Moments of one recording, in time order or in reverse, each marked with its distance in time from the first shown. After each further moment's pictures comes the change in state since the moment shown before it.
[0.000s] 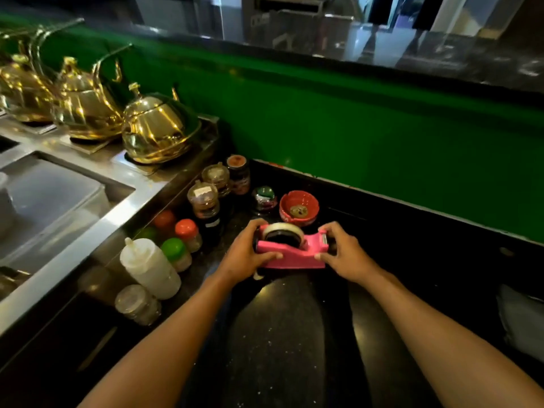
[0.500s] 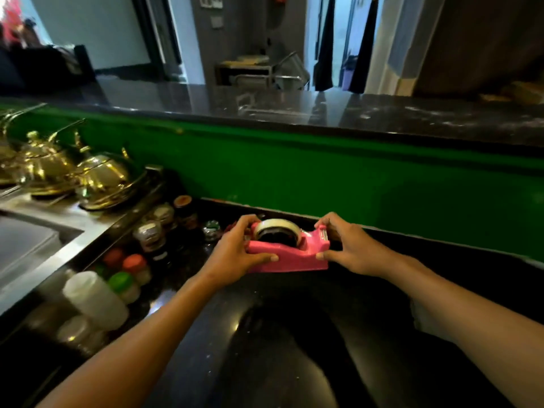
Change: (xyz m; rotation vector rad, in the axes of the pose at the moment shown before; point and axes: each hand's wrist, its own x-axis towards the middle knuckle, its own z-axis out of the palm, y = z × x) left_hand -0.012 0.169 0.042 -0.032 -0.001 0.267; right_hand -0.102 0.009 -0.177 -0.027 -0.007 -0.192
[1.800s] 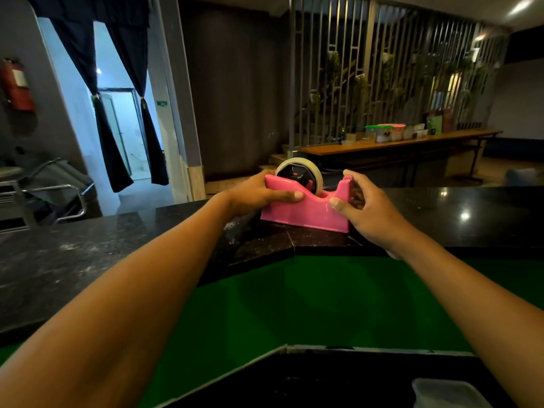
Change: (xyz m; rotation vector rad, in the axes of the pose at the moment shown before) left_hand 0.344 0.444 0.412 -0.140 -0.792 0.379; right_hand -0.229 0.217 -0.416 -0.003 1.140 0.354
